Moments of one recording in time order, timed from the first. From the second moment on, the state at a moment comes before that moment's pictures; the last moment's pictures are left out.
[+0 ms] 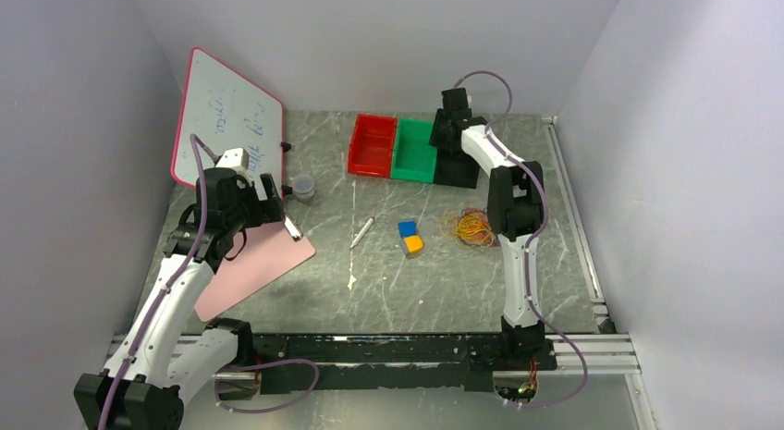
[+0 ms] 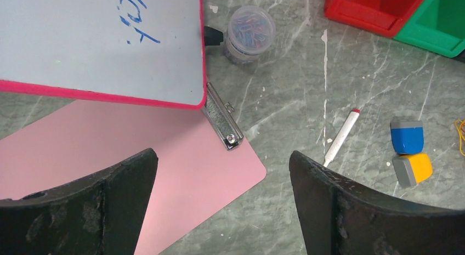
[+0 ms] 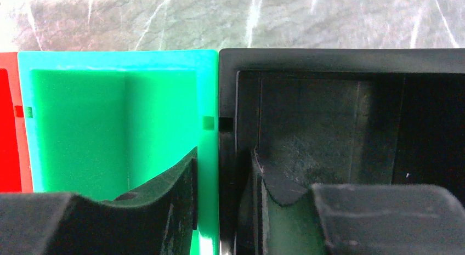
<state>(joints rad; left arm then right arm) -0.17 0.90 0.82 -0.51 -0.07 -0.31 0.24 2.32 1.93 -0.41 0.07 0.42</state>
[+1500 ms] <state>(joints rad) -0.17 0.89 0.82 -0.52 -0.06 -0.30 0.32 2.16 1.70 -0.46 -0.01 0.30</state>
